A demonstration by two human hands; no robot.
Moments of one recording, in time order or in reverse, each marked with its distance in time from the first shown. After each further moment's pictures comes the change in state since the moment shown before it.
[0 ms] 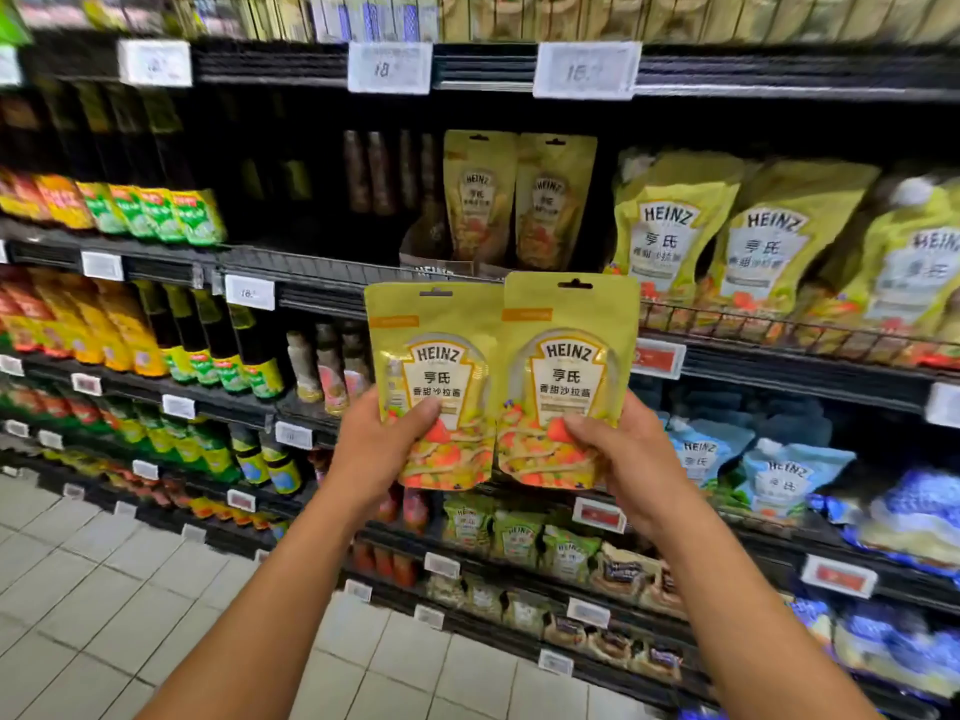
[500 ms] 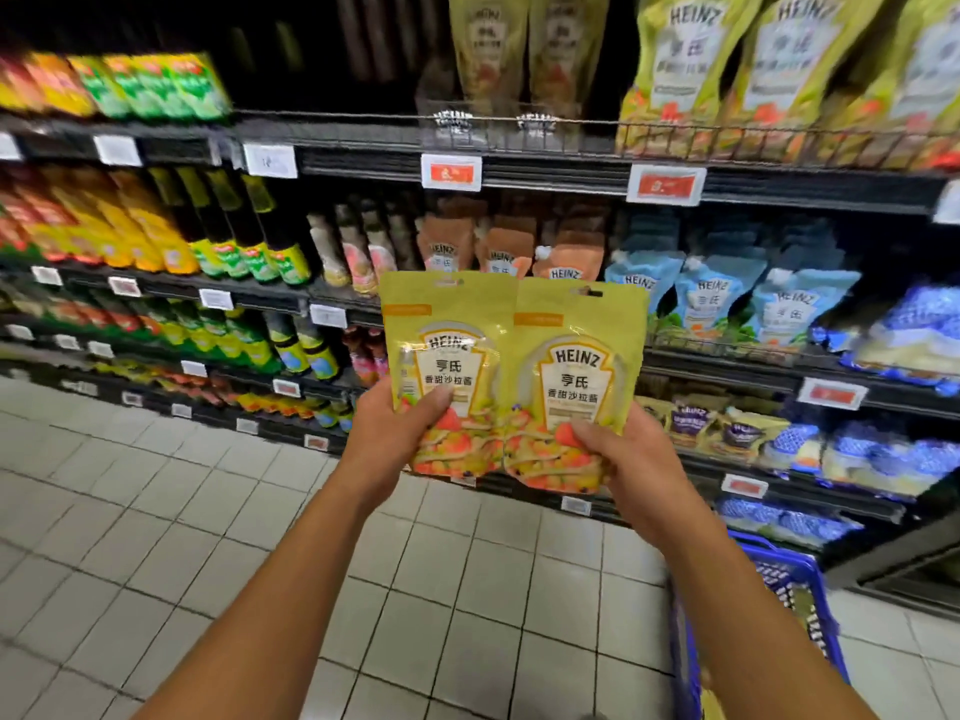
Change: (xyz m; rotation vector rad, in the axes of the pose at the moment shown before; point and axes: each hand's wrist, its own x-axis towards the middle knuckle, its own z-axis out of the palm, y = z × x) left_hand -0.148 -0.042 -0.050 0.024 -0.068 -0.212; right_hand -0.161 0.093 0.027 0.110 0.017 0.200
